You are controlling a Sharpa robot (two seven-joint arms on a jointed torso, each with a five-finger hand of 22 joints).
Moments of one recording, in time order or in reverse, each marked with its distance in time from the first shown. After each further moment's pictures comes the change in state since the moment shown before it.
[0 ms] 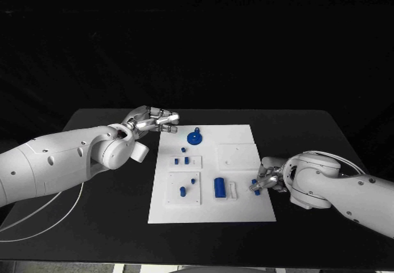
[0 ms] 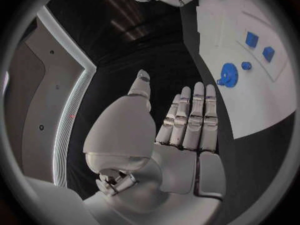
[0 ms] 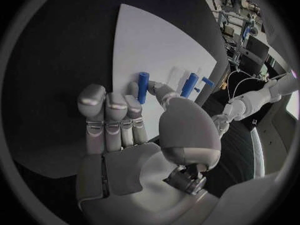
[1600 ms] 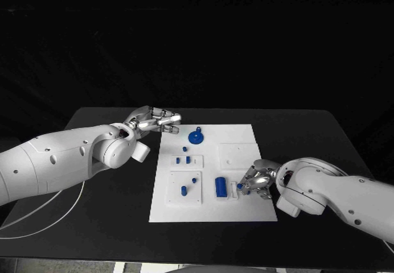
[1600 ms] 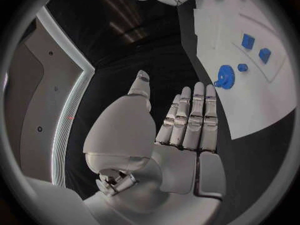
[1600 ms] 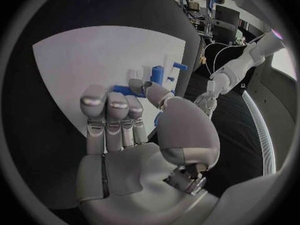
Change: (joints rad) left arm 0.000 -0.002 0.000 0.003 -0.021 0.009 -0.020; left_hand 0.006 -0.006 -0.001 0.021 0.000 -0.007 0.000 0.000 0.000 -0.004 0.004 0.000 0.000 0.000 0.000 0.000 0.000 0.000 0.000 0.000 -0.003 0.001; right arm -0.020 0.014 0.005 0.052 0.302 -0.156 0.054; right_hand -0.004 -0.005 0.231 -0.248 0.021 0.023 0.003 -0.001 -0.897 0.008 -0.013 0.004 -0.006 -0.006 -0.008 -0.008 -0.005 0.026 0.000 0.000 0.003 0.000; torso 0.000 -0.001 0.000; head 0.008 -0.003
